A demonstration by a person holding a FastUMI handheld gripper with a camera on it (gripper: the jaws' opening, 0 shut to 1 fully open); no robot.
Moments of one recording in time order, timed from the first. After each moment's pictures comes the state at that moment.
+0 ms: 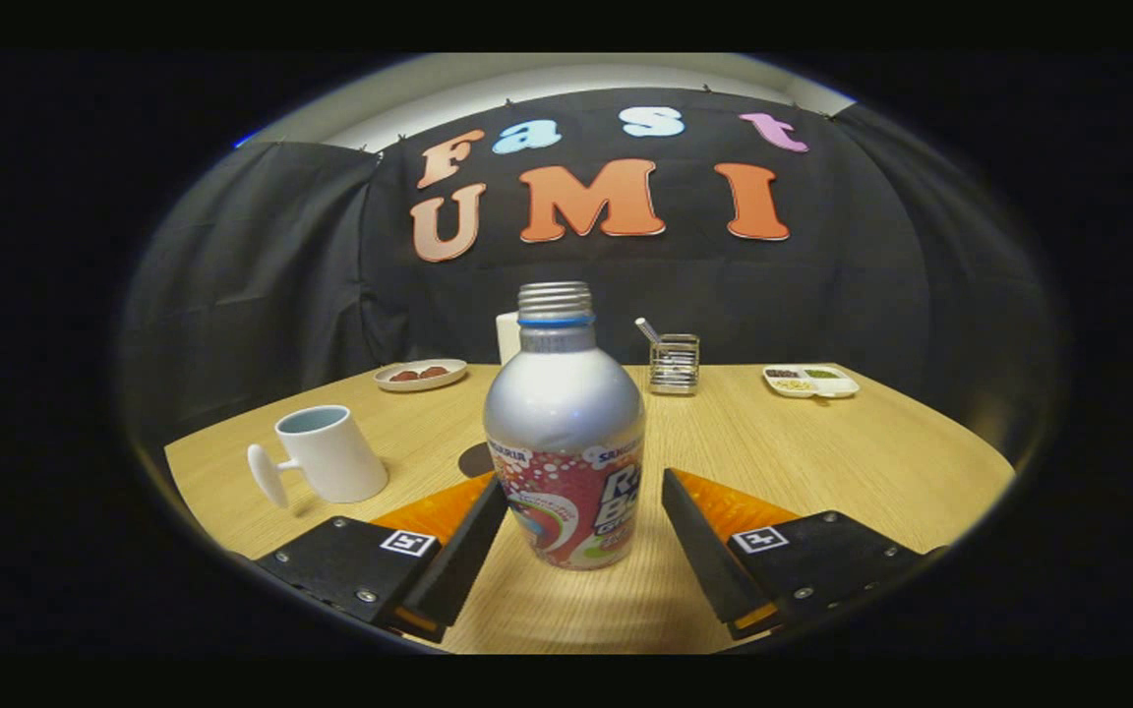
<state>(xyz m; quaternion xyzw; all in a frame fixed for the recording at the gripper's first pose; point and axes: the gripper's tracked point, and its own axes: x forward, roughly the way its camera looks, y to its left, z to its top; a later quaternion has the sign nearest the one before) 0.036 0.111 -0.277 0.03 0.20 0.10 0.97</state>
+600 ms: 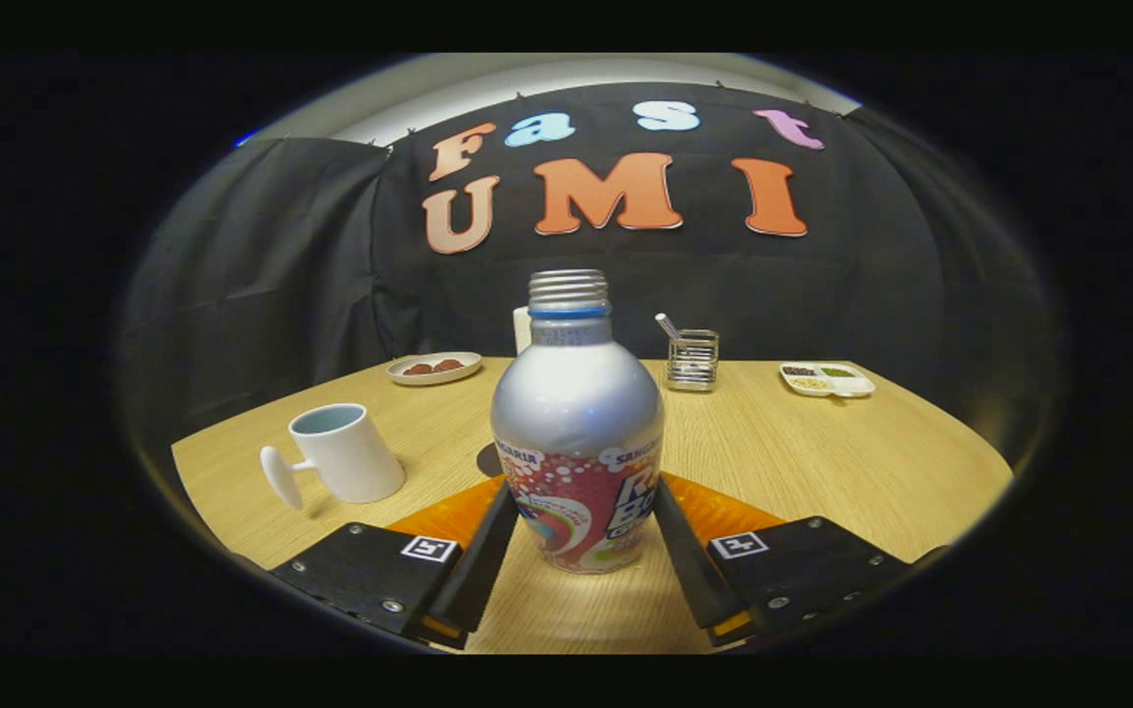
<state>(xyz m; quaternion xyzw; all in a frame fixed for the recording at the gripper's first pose) 0.037 0.127 -0.269 0.01 0.21 0.12 0.97</state>
